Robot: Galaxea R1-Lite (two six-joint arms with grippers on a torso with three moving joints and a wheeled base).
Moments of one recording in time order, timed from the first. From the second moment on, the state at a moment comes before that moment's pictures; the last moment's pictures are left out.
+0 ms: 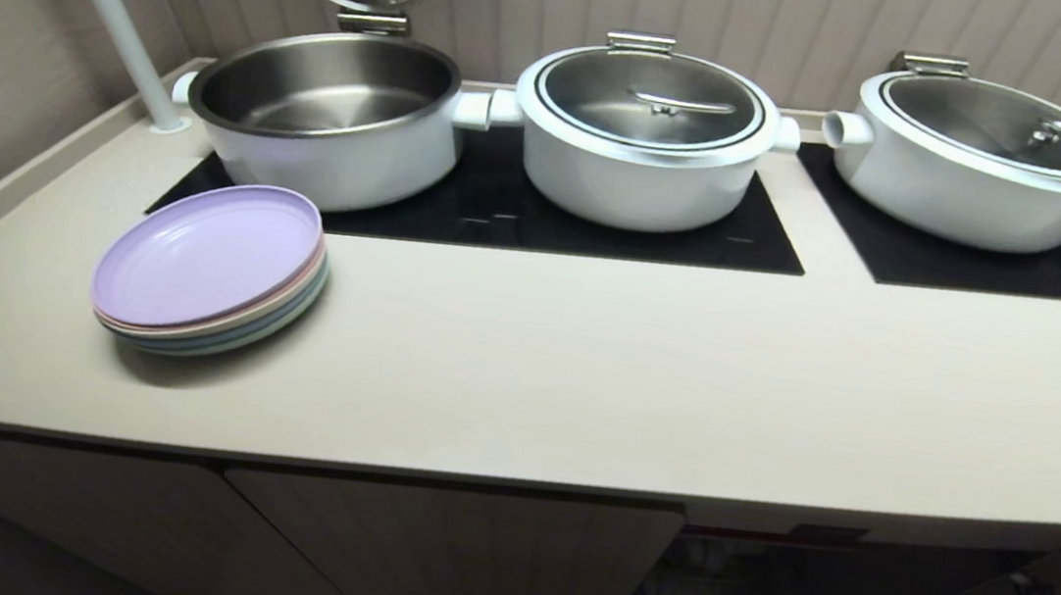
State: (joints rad) left arm 0.00 0.00 0.00 0.00 -0.01 0.00; right arm 0.21 0.70 -0.22 0.40 0.23 0.39
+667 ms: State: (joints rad) left arm 0.00 0.00 0.00 0.00 -0.01 0.00; right arm 0.21 0.70 -0.22 0.40 0.23 0.39
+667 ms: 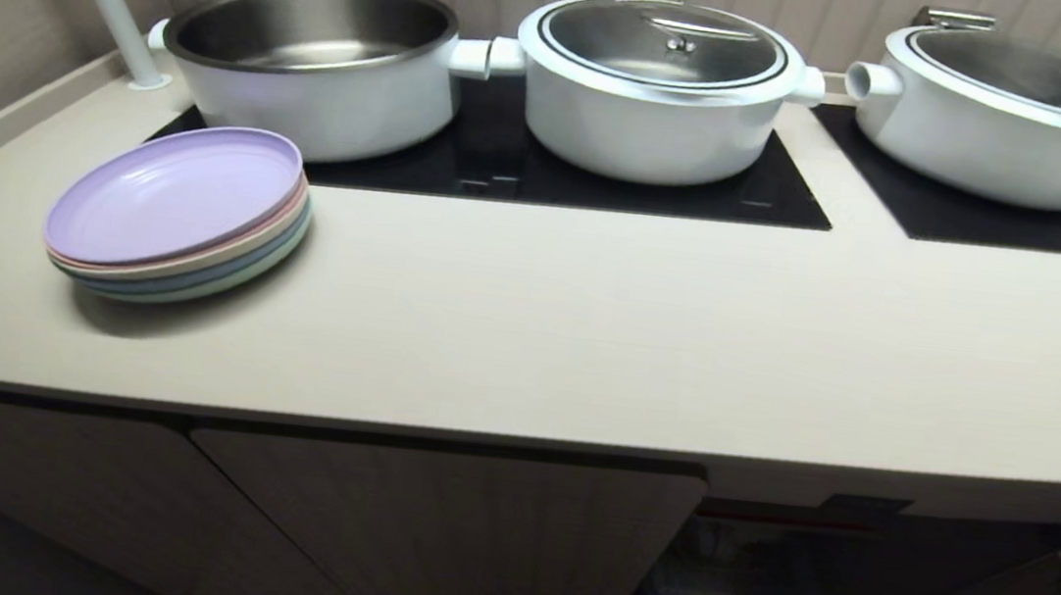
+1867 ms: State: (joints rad) left arm 0.00 0.00 0.00 0.00 -0.01 0.00; right arm 0.21 0.70 -0.22 0.40 0.23 0.40
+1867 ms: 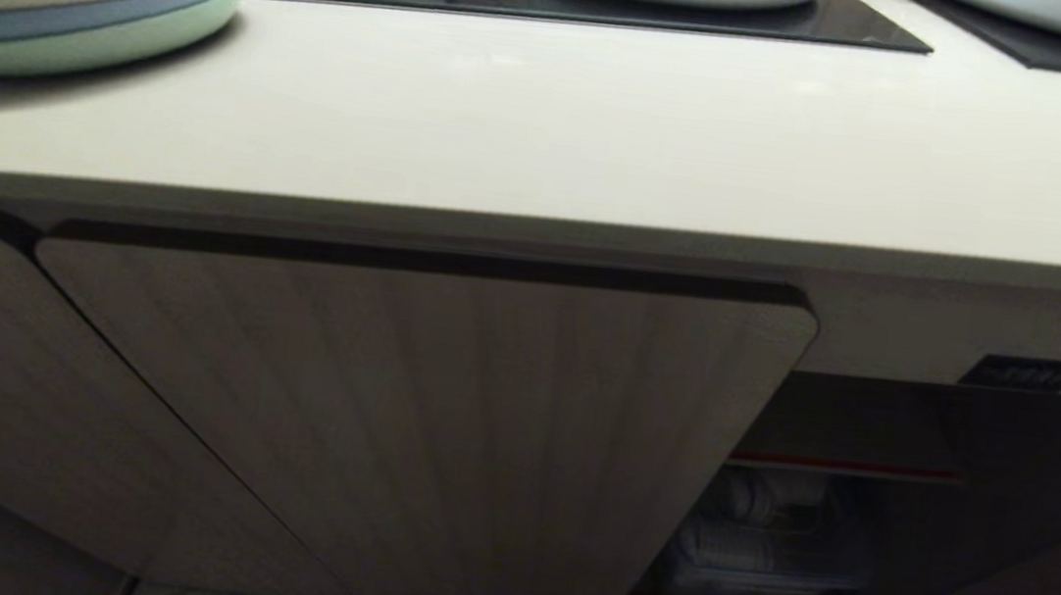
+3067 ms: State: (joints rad) left arm 0.00 0.00 0.00 0.00 -0.01 0.00; right arm 0.21 0.70 -0.22 0.40 0.23 0.40
